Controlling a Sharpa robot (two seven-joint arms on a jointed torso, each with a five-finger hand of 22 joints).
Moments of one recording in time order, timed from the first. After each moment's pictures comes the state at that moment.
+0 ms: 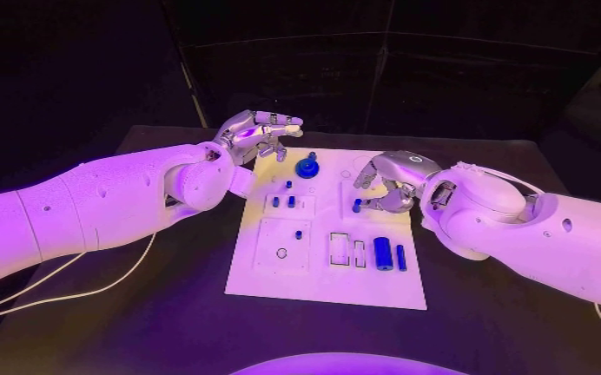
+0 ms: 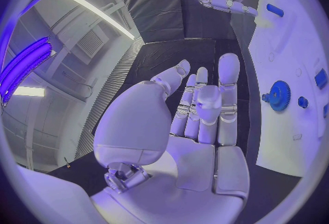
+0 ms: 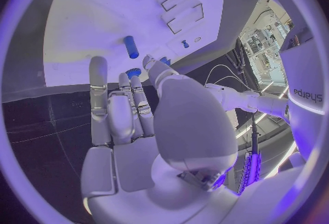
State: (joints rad) left arm 1.23 -0.78 -0.10 1.39 0.01 -0.13 0.37; left_hand 1.26 -0.07 0.42 -0.15 0.05 1.02 0.18 0.10 0.07 1.13 0.10 0.21 0.08 1.38 0.01 1.20 0.86 0.16 1.22 0.11 0.79 0.83; right arm 1.19 -0.84 -0.06 1.69 -1.61 -0.24 -0.29; right_hand 1.38 -0.16 0.30 0.07 0.13 0.97 0.15 0.07 0.07 0.97 0.10 0.22 0.07 1.47 0.01 1.32 1.11 0.17 1.08 0.12 1.00 0.49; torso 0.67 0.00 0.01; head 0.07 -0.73
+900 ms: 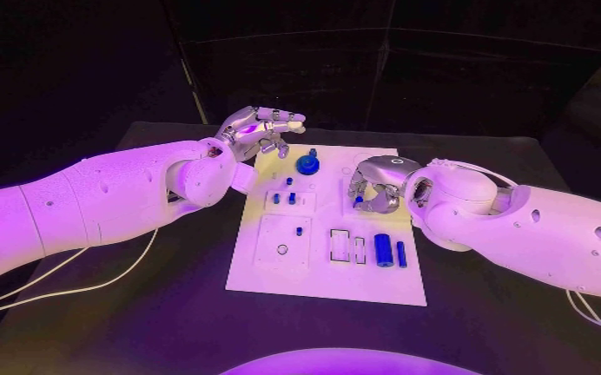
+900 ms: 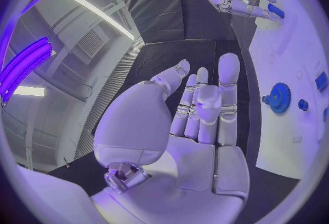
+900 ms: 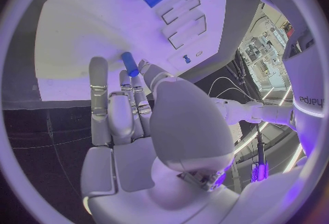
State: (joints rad) left arm 1.23 -0.78 -0.10 1.39 0.01 -0.12 0.37; left_hand 1.26 -0.07 0.41 -0.15 0.05 1.02 0.18 0.10 0.07 1.13 0.11 0.21 0.08 1.38 0.01 1.20 0.85 0.16 1.22 0.11 0.78 0.83; right arm 1.19 -0.75 -0.06 1.61 -1.63 -0.10 -0.31; right_hand 1.43 -0.11 0.31 0.08 0.13 1.01 0.16 0.08 0.07 1.05 0.09 0.27 0.06 1.47 0.01 1.32 1.10 0.17 1.11 0.11 1.01 0.52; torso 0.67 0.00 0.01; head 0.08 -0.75
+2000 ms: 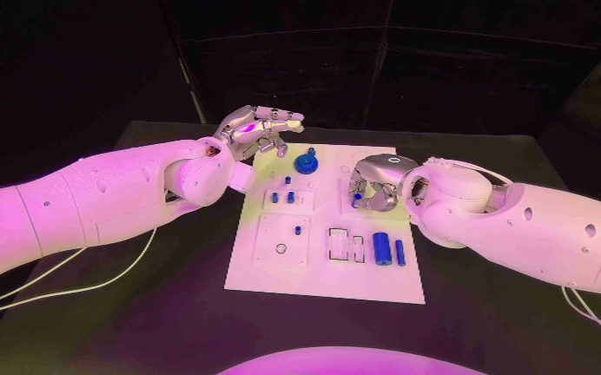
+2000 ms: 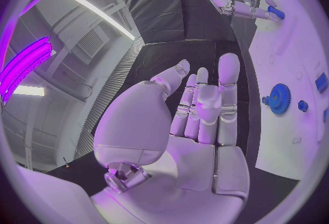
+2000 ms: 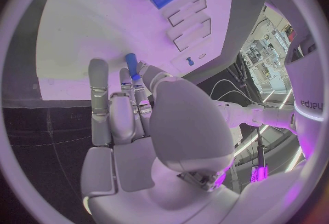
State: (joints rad) left arm 1.23 -0.78 -0.10 1.39 0.01 -0.12 0.36; left_hand 1.26 -0.07 0.41 -0.15 0.05 1.02 0.18 0.10 0.07 1.13 0.11 0.21 0.08 1.38 0.01 1.20 0.85 0.16 1.22 0.11 0.78 0.83; right arm 1.18 -0.74 -0.06 1.59 -1.65 -0.11 -0.30; right_hand 1.46 -0.10 0.41 0.06 0.10 1.09 0.15 0.10 0.08 1.14 0.08 0.26 0.07 1.47 0.00 1.34 1.14 0.17 1.14 0.09 1.05 0.57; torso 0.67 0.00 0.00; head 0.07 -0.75
